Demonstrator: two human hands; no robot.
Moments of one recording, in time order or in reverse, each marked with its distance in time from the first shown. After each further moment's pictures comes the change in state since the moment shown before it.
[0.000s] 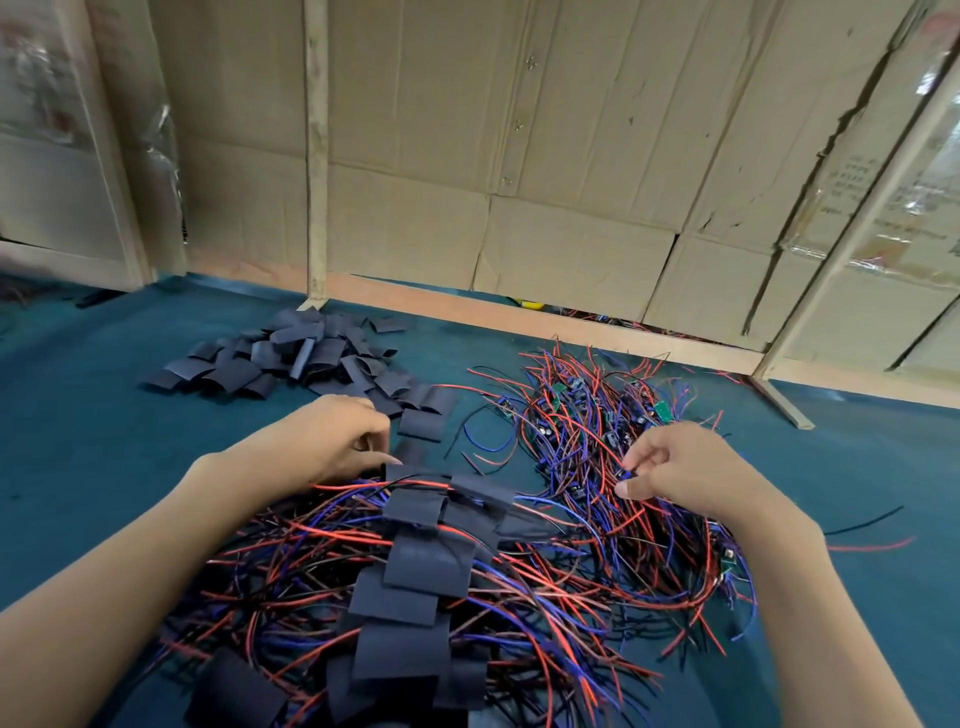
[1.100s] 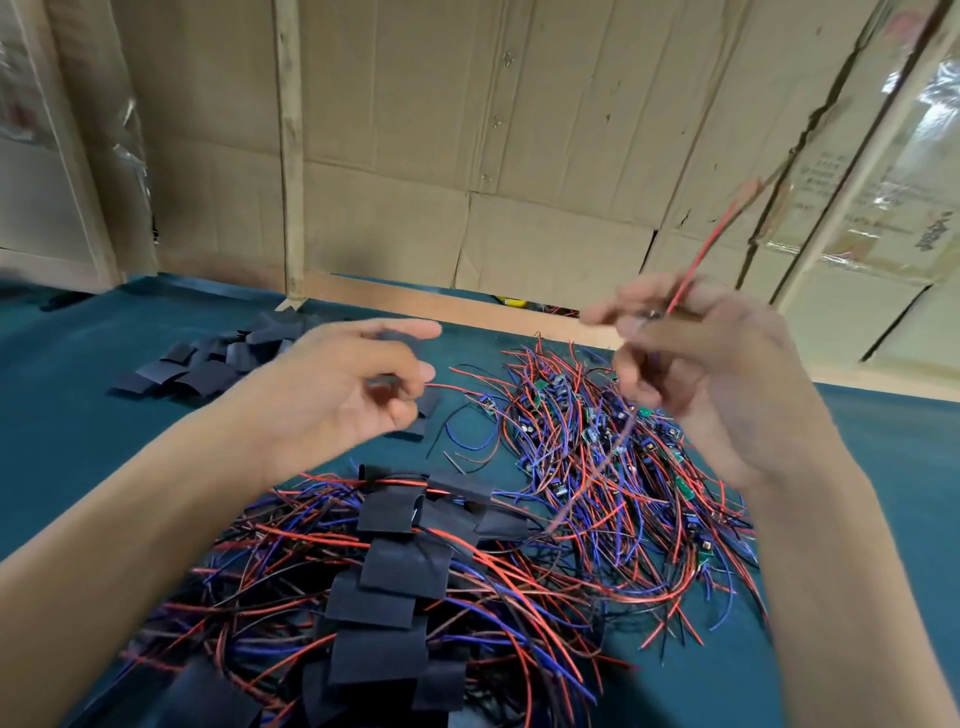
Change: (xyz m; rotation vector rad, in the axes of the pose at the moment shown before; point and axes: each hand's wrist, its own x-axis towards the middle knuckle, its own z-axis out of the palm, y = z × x) left_hand -0.029 0.096 -0.086 -1.760 0.153 -0.268; right_hand -0.068 -0.099 -0.055 1.148 0.150 -0.476
